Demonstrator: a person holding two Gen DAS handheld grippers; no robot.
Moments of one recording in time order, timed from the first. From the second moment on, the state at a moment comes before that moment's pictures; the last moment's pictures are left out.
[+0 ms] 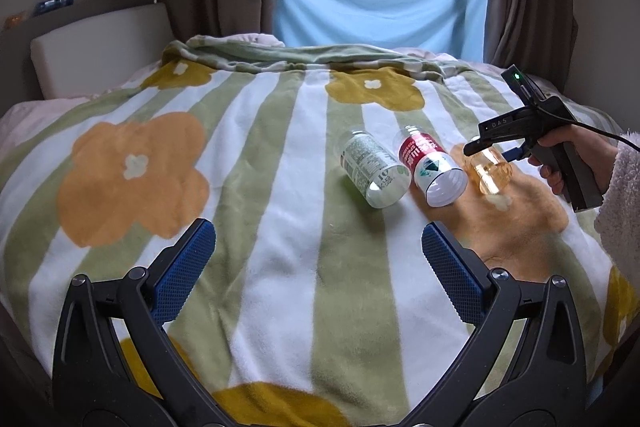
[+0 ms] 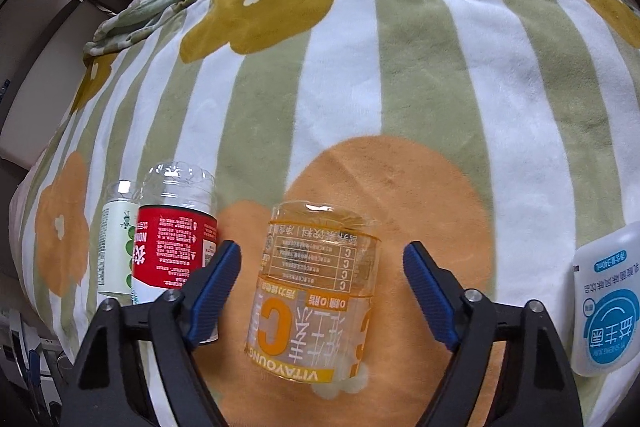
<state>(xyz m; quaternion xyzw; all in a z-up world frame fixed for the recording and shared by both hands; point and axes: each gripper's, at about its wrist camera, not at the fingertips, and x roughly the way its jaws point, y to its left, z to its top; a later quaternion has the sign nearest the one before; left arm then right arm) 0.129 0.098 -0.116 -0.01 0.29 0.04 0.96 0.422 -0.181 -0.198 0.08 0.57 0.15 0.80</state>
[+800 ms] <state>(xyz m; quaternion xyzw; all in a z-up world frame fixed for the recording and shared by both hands) 0.078 0.114 -0.086 -0.05 0.27 0.02 0.96 0.295 -0.134 -0.124 0.02 0.55 0.24 0.80</state>
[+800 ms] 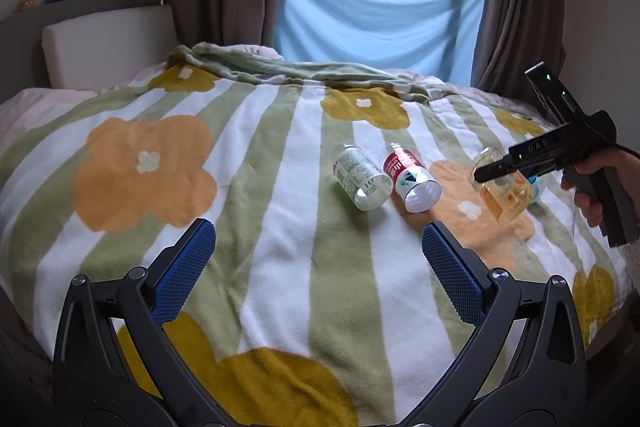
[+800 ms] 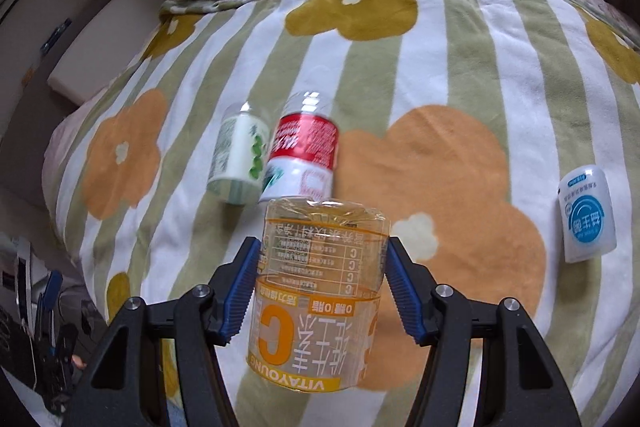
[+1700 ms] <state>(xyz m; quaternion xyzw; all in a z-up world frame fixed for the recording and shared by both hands) 0.071 0.091 -0.058 -0.01 0.28 0.00 0.96 0.224 -0.142 -0.174 0.04 0.53 0.22 0.82</state>
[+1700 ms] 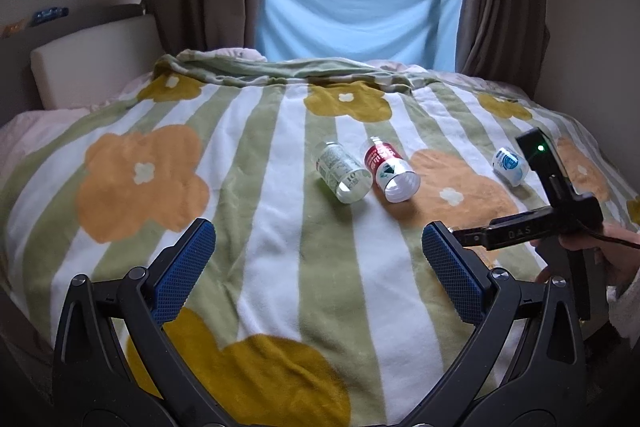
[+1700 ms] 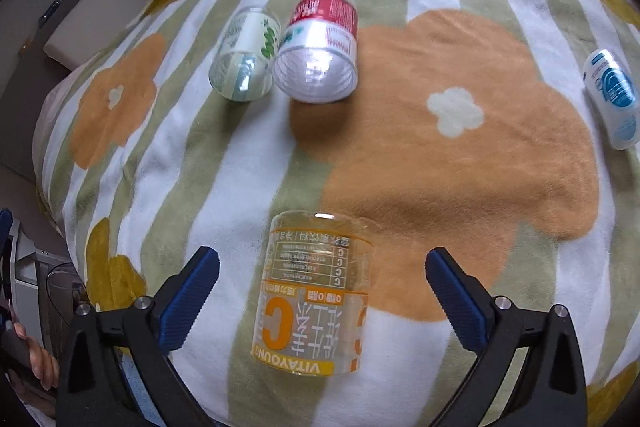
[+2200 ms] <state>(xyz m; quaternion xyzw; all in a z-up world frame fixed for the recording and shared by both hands) 0.202 -0.026 -0.035 0.00 0.47 -0.06 0.88 0.161 -0.243 -0.126 -0.03 0.39 0.19 0.90</state>
